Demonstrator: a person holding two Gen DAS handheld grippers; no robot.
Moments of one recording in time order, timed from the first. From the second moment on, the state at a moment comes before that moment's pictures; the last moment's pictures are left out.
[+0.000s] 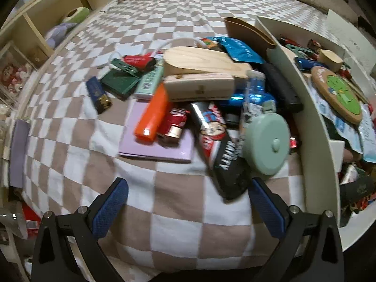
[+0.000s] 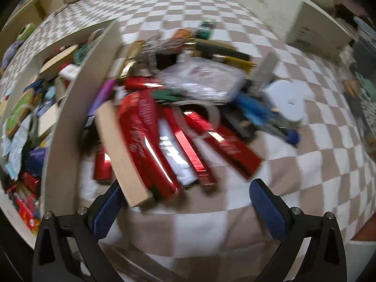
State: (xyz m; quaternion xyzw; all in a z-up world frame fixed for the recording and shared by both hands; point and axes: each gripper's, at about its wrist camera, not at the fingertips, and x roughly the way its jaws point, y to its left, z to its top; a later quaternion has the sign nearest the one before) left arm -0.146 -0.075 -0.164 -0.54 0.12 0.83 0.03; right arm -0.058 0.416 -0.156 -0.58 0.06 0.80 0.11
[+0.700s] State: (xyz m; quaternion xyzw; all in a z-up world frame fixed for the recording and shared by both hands) left arm -0.167 -0.132 -0.158 -0.53 0.11 0.84 -0.06; right arm -0.027 0.482 -0.148 -0.56 0.15 0.80 0.17
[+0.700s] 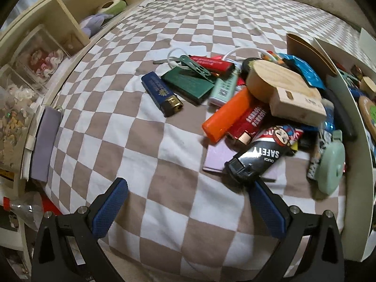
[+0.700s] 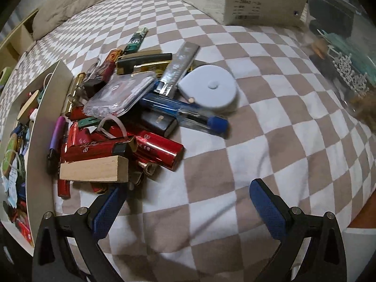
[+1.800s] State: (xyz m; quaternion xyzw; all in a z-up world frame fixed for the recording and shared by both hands) left arm -0.169 -0.097 -0.144 -0.49 0.09 0.87 0.05; right arm -0.010 0.432 -0.109 -0.50 0.12 0.85 0.12
